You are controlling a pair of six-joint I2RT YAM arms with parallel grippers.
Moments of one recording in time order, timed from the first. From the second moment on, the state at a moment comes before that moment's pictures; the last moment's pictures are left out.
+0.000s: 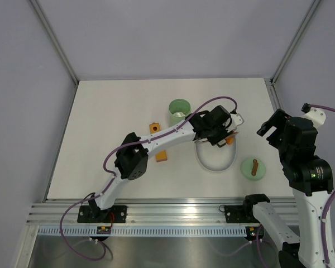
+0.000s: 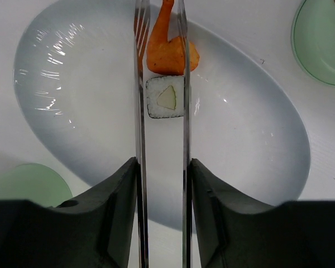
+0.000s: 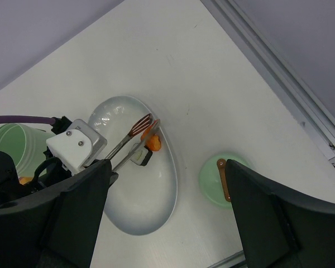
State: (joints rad) left arm -1.03 2.26 2.09 -0.66 -0.01 0.14; right arm 0.11 0.76 1.31 -1.02 0.41 0.51
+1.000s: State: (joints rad) left arm -1.02 2.09 2.08 -0.66 -0.12 0.08; right arm 0.11 0.76 1.29 -1.02 0.40 0.51
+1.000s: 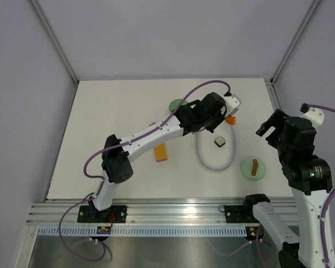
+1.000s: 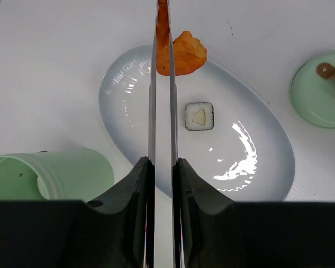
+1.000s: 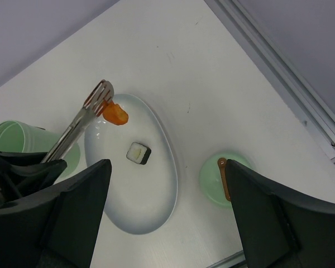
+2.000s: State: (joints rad) left arm -0.72 1.71 1.74 -0.68 -0.30 -0.11; right arm 0.11 0.78 1.29 -0.97 0.35 0.51
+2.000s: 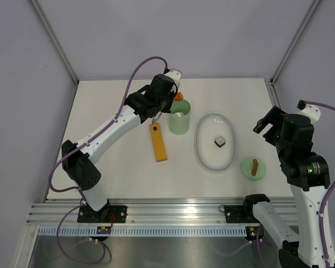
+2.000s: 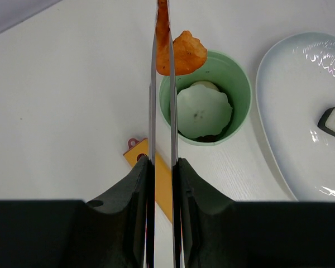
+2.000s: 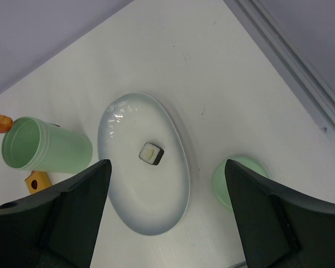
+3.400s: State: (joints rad) left arm -0.76 1.62 1.56 -0.63 -0.24 -0.17; right arm 0.11 0.77 1.27 -0.97 0.34 0.51
